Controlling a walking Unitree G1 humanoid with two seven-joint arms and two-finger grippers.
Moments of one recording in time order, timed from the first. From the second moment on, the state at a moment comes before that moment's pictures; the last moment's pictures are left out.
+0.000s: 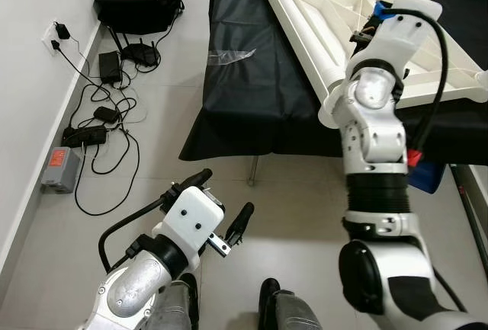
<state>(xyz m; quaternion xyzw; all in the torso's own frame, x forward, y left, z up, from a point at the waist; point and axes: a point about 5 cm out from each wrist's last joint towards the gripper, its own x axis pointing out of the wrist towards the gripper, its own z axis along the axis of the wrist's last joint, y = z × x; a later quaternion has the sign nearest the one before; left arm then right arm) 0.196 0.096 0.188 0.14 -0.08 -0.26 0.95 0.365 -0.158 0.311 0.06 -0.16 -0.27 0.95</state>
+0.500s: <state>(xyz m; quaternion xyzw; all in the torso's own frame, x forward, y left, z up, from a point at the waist) 0.196 0.096 0.189 0.14 -0.08 -0.26 0.95 0.356 -0.138 0.313 0.05 -0.13 -0.42 0.90</state>
